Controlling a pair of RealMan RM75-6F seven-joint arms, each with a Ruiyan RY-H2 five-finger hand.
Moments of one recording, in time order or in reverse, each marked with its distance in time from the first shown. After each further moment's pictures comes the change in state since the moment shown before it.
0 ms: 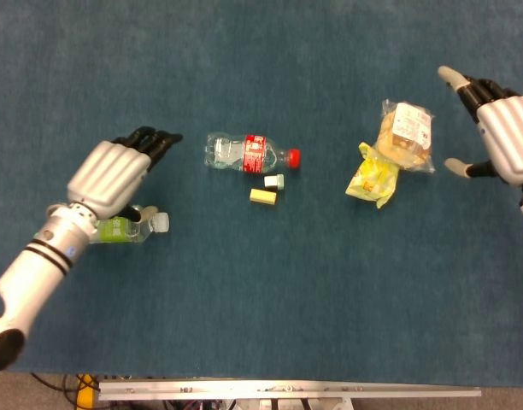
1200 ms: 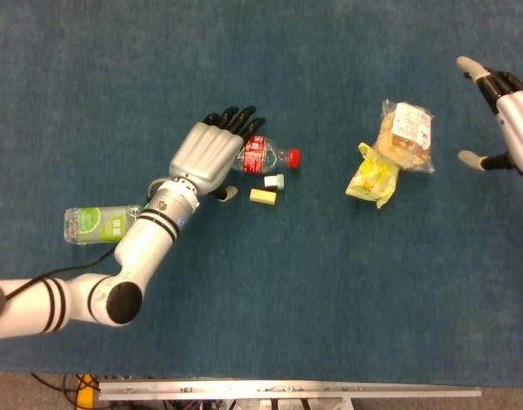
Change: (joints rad) left arm -0.247 -0.359 -0.133 0.180 -0.426 -0.049 0.373; right arm -0.014 0.026 0.012 0.048 -0.017 -0.015 0.110
